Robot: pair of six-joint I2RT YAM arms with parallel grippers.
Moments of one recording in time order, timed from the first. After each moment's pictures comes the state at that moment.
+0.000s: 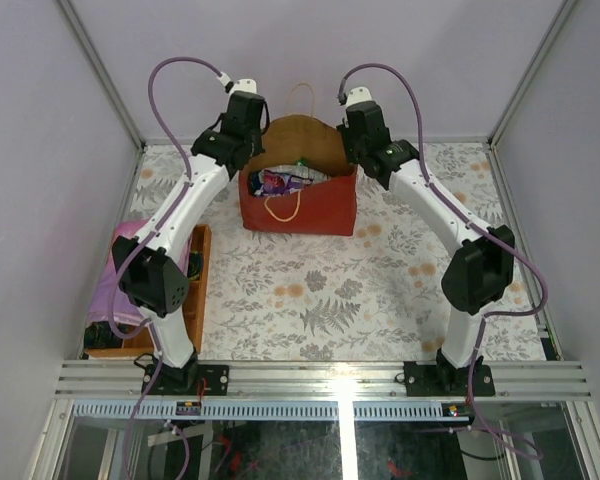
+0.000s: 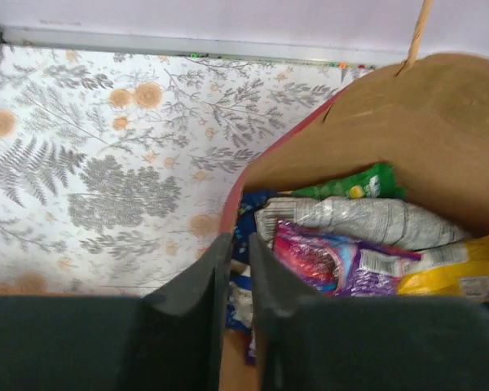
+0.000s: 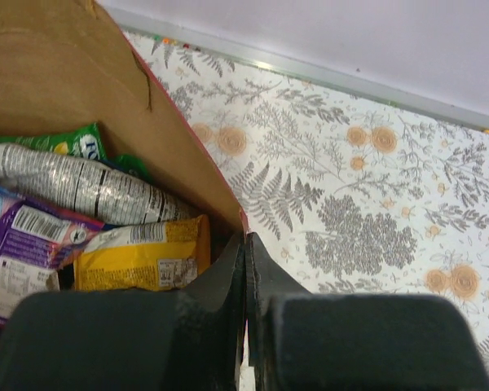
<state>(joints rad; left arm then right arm) -0.37 1.82 1.90 -0.66 -0.42 -0.28 0.51 1.85 1.80 -0.48 0.34 0.02</state>
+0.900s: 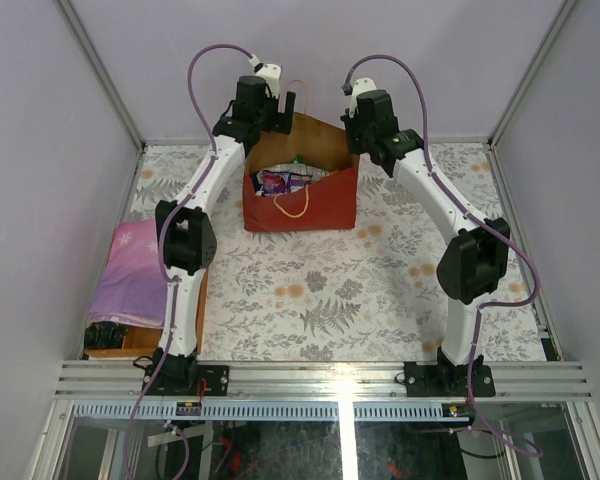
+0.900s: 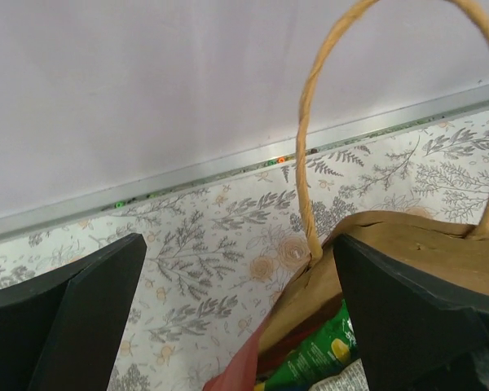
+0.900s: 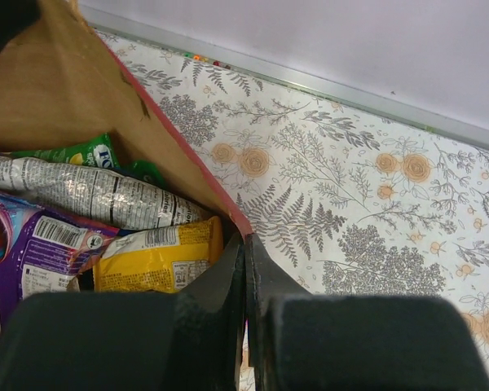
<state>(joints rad) -0.27 2.28 2.30 -0.40 -0.08 0.02 0.44 1.95 1.93 -0.49 0.16 0.01</state>
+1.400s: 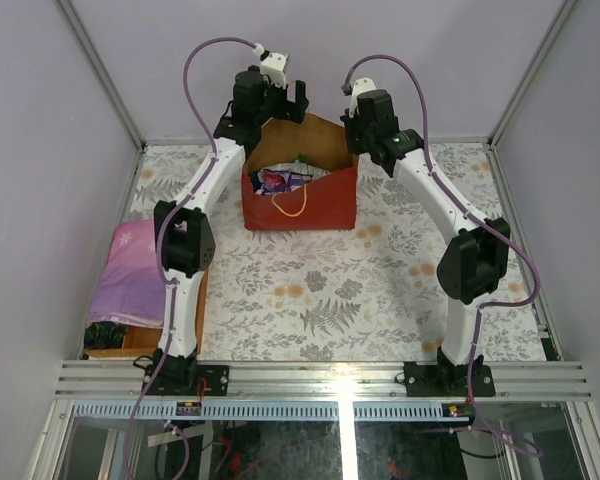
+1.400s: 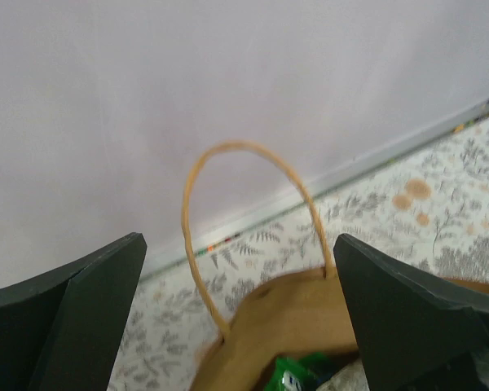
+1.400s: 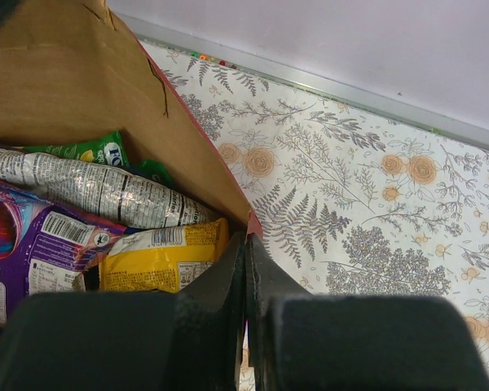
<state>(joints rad) -0.27 2.24 2.18 -0.08 0.16 0.01 0.44 1.95 1.93 -0.48 0.14 0.01</state>
